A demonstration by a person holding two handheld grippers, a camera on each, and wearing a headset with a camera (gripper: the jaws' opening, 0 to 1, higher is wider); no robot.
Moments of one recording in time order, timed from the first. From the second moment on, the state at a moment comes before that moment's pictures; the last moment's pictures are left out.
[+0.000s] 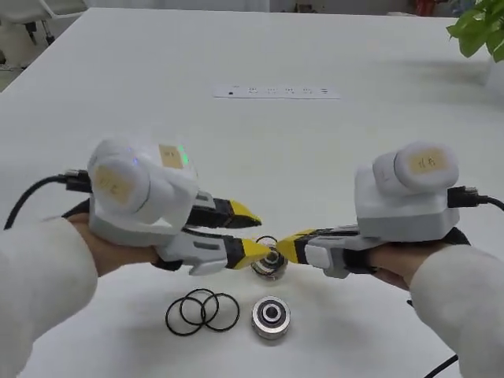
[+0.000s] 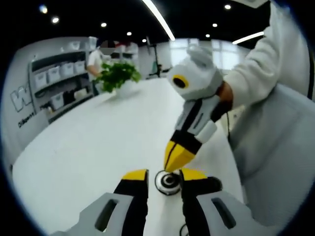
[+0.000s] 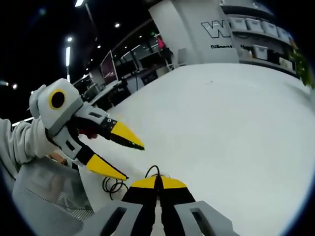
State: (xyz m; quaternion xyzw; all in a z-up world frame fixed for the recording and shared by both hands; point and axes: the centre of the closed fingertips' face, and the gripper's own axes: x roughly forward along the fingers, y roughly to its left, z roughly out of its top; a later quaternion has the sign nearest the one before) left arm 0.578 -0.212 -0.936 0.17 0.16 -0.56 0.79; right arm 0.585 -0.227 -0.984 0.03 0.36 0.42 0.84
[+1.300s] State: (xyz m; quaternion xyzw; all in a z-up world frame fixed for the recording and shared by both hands) left arm 0.466 -0.047 -0.903 0.13 0.21 -0.39 0.89; right arm 0.508 -0.159 -1.006 -0.05 0.40 0.55 0.73
